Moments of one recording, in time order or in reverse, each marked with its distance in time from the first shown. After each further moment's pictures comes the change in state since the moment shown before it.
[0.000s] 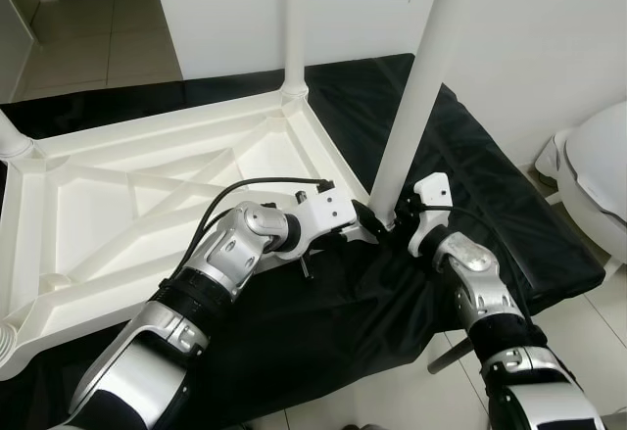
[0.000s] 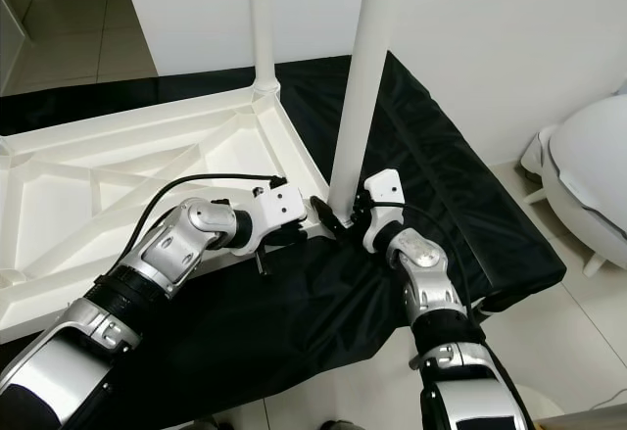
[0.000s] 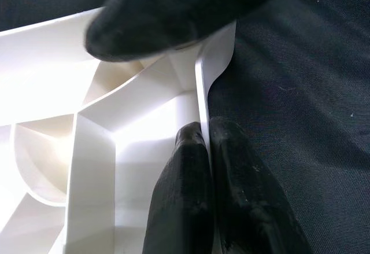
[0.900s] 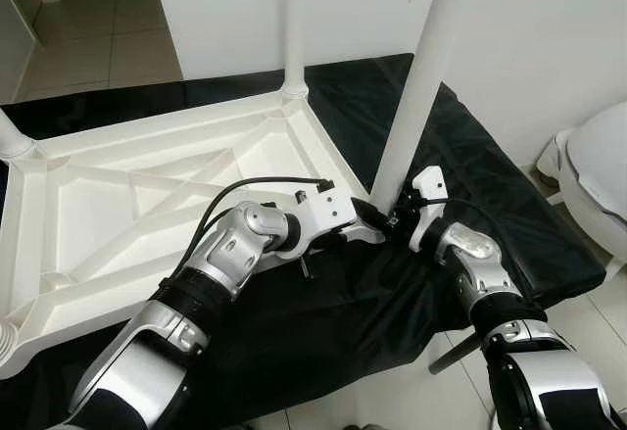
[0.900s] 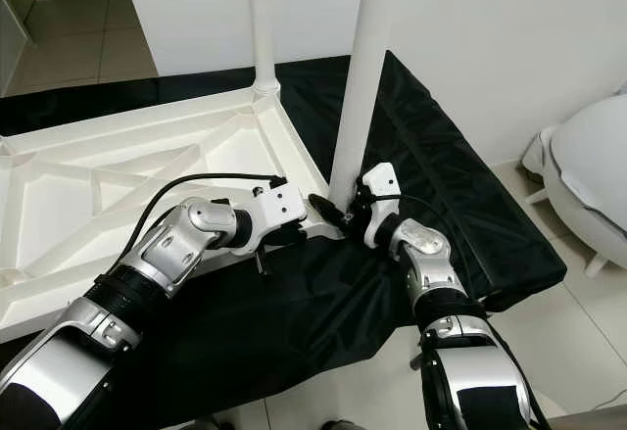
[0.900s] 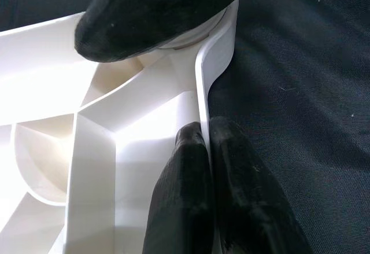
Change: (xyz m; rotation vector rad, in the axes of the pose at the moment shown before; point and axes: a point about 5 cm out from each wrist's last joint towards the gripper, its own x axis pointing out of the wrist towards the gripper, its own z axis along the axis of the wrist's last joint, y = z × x) left arm 0.001 0.000 0.001 0.004 0.001 -0.002; right arm 0.004 -0.001 -0.005 0.029 0.007 0.089
